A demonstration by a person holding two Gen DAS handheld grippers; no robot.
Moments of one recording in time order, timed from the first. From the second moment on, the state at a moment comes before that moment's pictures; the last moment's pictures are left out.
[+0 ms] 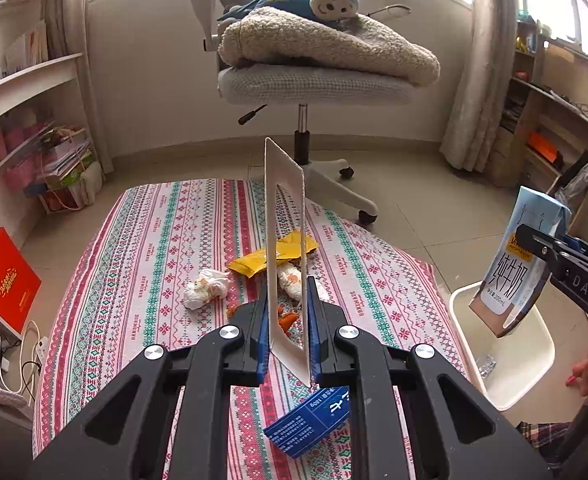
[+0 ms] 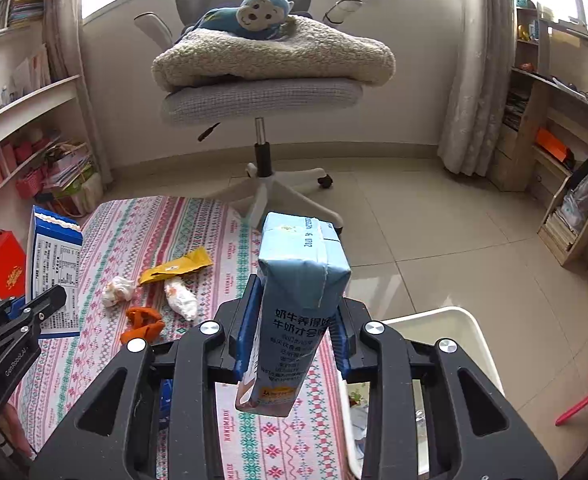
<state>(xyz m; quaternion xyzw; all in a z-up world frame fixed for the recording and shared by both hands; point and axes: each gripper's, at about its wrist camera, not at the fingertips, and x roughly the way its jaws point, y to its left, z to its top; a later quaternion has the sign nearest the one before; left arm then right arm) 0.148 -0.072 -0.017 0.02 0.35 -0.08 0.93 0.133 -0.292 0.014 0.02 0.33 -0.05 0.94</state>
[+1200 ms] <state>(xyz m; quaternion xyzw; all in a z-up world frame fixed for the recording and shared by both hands) 0.143 -0.308 -0.036 0.02 0.44 -0.26 0.86 0.046 -0.511 0.042 0.15 0.25 -0.29 0.91</state>
